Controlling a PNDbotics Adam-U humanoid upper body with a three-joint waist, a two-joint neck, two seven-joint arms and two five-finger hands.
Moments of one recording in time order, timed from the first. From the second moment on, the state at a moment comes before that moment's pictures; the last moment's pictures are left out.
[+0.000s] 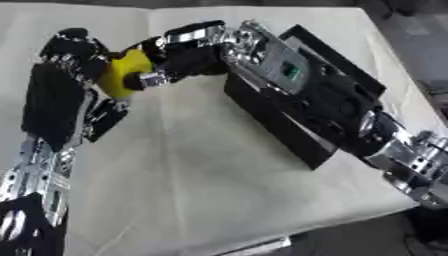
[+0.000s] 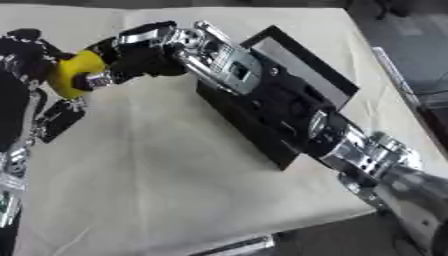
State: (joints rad) left arm -0.83 -0.18 -0.14 -1.21 -1.52 -0.51 0.68; right arm -0.78 -0.62 0.41 -1.68 -0.26 0.47 0.54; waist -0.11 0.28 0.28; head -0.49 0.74
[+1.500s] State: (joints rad) left arm -0.83 -0.19 -0.14 -1.21 -1.53 -0.51 0.68; right arm -0.78 -0.60 0.41 -1.70 -0.51 0.58 0.37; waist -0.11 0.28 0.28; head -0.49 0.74
